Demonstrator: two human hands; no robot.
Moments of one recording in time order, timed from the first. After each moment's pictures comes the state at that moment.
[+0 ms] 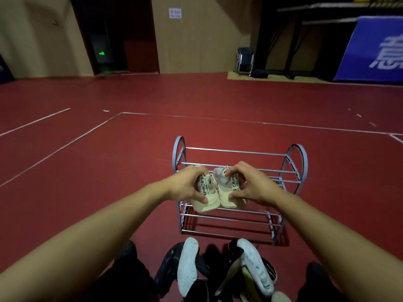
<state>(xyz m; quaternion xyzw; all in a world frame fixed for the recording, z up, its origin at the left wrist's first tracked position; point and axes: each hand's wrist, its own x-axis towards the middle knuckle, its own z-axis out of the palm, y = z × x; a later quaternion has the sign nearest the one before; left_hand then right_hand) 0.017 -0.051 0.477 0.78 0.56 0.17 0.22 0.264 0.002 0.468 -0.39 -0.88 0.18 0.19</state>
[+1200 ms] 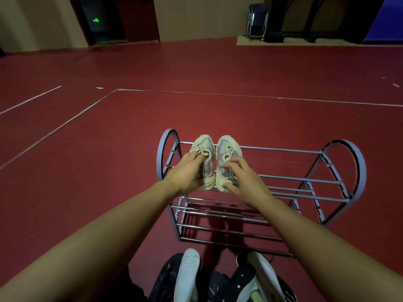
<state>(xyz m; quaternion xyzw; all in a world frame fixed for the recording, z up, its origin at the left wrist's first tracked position) -0.016 0.176 0.363 0.75 0.64 0.13 0.09 0.205 0.211 0.334 -0.41 -0.87 0.15 0.24</state>
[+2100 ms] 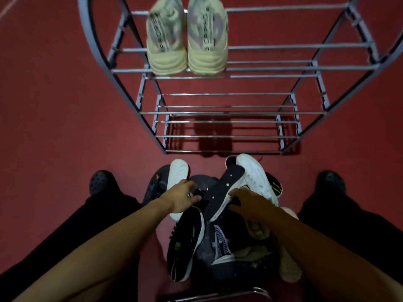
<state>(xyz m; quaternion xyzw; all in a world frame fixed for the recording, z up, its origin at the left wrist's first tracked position) 0.041 0.004 0.075 0.62 0.64 -0.09 0.44 0.301 0.020 0.064 -0.53 -0.73 0.42 -0.12</state>
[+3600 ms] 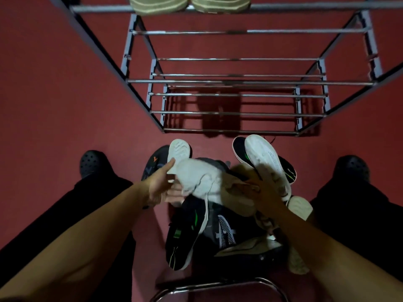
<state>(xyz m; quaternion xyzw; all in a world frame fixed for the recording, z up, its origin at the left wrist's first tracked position) -0.020 0.011 -0.009 0.00 0.63 0.14 0.76 0.310 0.014 -0.020 -0.60 -0.51 0.60 0.15</state>
